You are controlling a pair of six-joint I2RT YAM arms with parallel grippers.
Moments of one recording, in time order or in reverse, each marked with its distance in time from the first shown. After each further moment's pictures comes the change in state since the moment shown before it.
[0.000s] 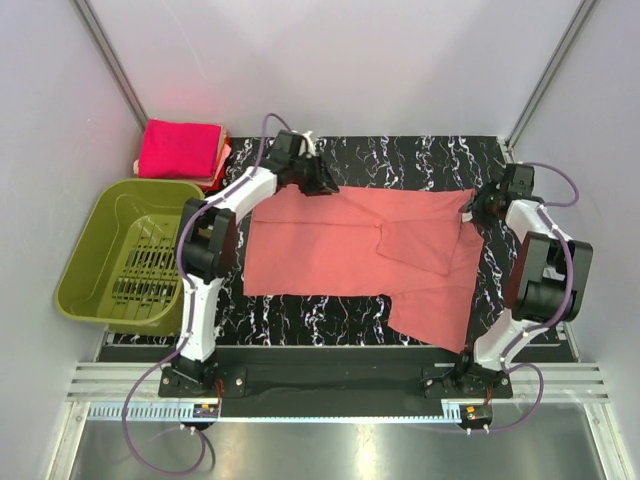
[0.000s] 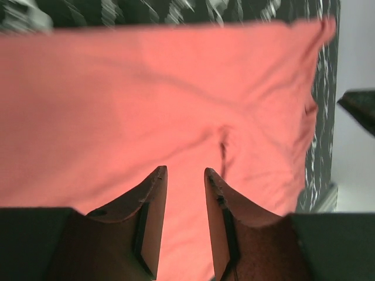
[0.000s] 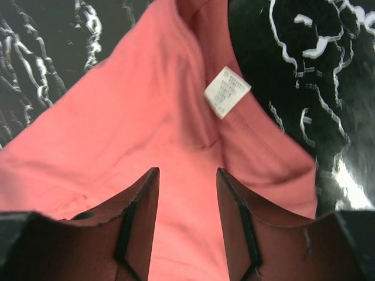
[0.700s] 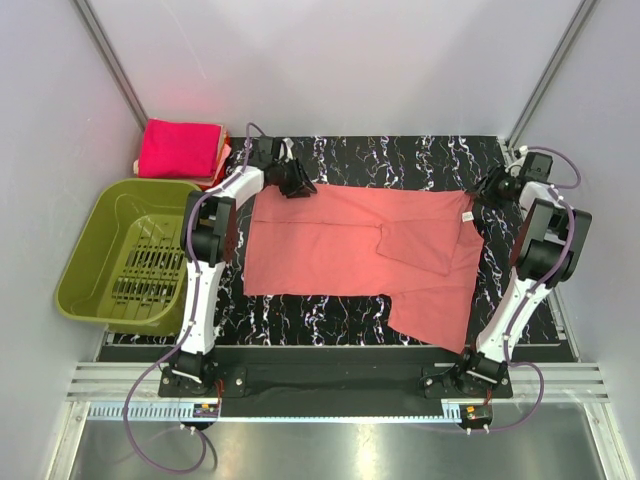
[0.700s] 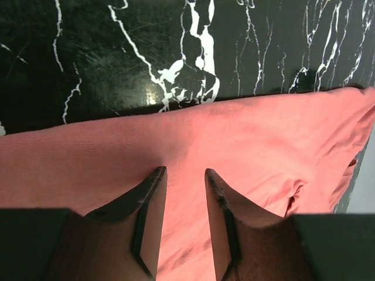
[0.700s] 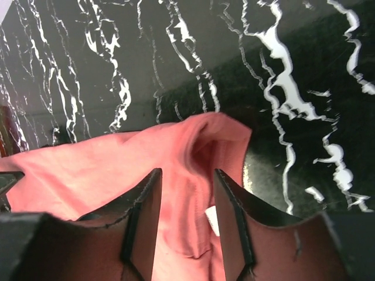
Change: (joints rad) left arm 0.165 0.246 0.162 -0.019 0.023 -0.003; right arm -0.122 0.411 0.362 0.068 -0.341 -0.185
